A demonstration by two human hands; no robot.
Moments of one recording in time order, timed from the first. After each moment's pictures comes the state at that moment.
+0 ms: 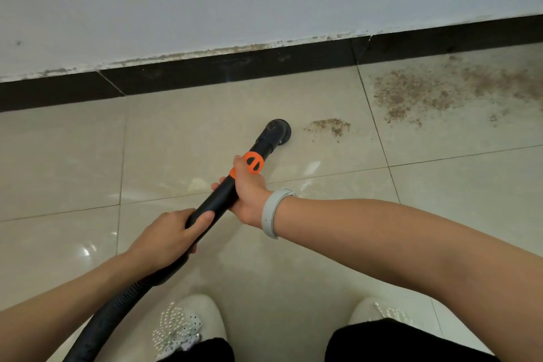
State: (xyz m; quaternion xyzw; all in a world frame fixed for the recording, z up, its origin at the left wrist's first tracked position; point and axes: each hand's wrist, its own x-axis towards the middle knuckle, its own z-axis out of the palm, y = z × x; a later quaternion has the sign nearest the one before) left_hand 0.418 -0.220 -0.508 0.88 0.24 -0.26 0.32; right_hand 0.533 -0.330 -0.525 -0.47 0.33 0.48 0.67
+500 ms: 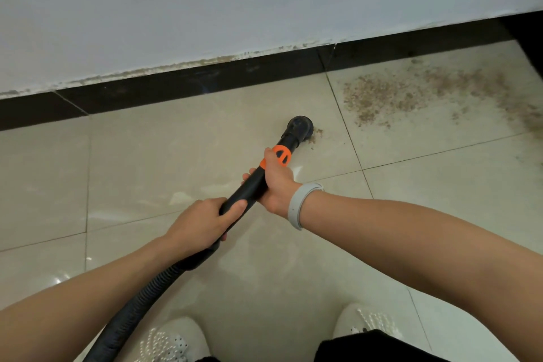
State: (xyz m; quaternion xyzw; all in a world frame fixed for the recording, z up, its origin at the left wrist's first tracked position) left_hand 0.491 -0.275 -0.525 0.88 0.17 -0.27 0.36; right_hand 0.590 -0.393 -0.526 -0.48 0.39 0.37 0.69
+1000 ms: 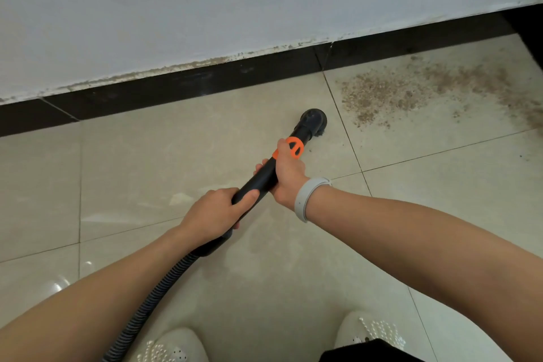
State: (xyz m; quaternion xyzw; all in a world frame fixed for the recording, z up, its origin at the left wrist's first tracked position) left_hand 0.527 -0.289 -0.533 0.88 0.16 -0.26 0.36; right_hand 0.619 -0.405 -0.537 -0.50 0.39 0.32 0.70
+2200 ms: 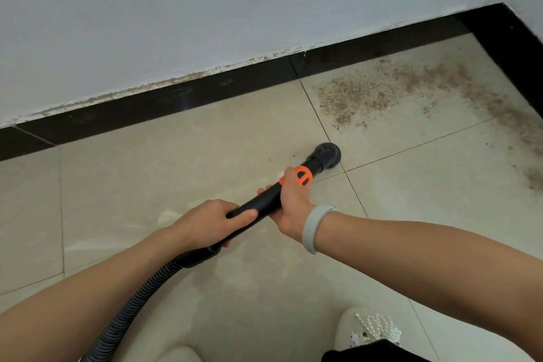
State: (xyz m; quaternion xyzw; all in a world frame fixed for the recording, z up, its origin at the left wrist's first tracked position) left_hand 0.539 -0.282 -0.533 0.86 0.05 -0.37 0.35; right_hand 0.590 -0.436 -0.538 -0.46 0.45 0.27 0.72
